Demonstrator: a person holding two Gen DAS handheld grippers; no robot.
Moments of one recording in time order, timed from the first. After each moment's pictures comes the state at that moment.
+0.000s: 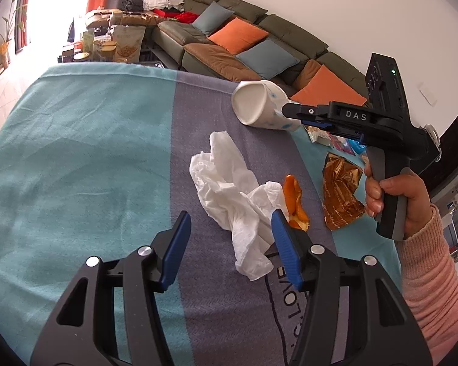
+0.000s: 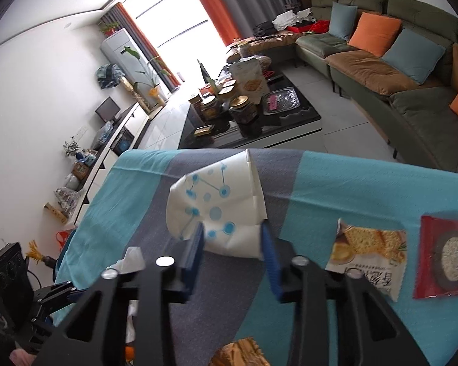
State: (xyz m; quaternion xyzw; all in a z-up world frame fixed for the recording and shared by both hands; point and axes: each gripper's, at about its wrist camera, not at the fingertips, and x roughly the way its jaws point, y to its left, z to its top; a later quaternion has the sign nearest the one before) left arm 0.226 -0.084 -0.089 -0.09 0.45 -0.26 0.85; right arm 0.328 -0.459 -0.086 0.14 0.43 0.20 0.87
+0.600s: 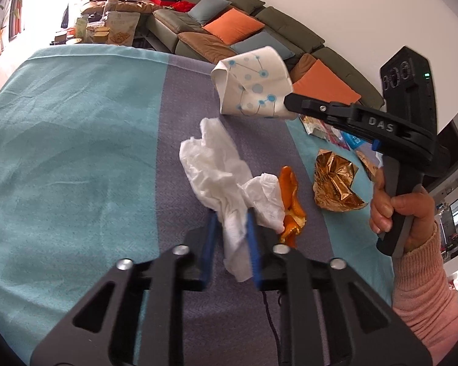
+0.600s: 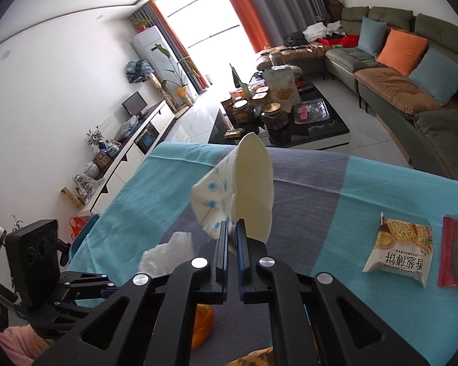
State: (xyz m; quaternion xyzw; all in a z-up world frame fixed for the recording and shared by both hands) left arm 0.236 -0.091 -0.106 -0.10 0.47 -0.28 0.83; right arm 0.299 -0.429 -0.066 0.11 0.39 0.26 0.87
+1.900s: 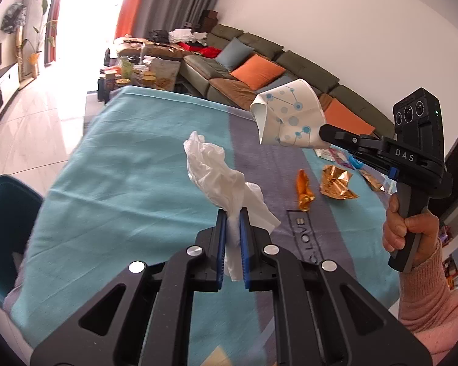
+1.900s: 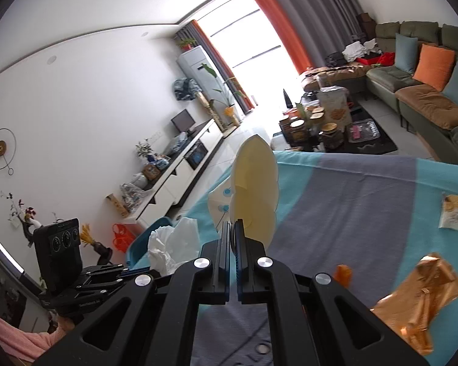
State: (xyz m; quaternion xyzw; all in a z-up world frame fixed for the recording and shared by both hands) left arm 0.119 0.020 -0.042 -0.10 0.37 -0.20 0.90; right arm 0.221 -0.372 -0.033 0.15 0.32 0.35 0.86
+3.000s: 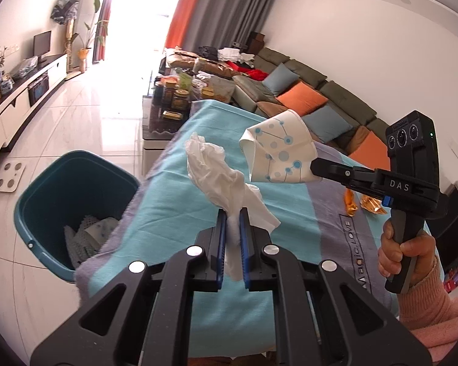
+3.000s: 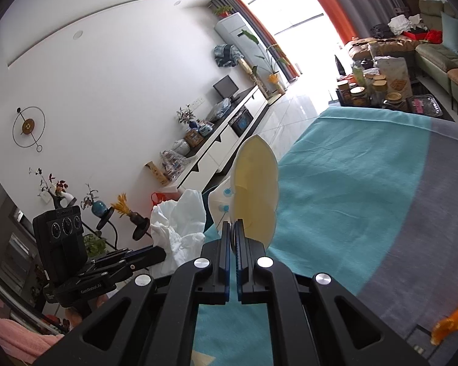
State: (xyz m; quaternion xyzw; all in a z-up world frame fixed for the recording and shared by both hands) left arm 0.053 0.131 -0.027 -0.14 0.34 -0.09 0.92; right arm 0.217 -0.246 -0.054 0.14 0.37 0.46 0.80
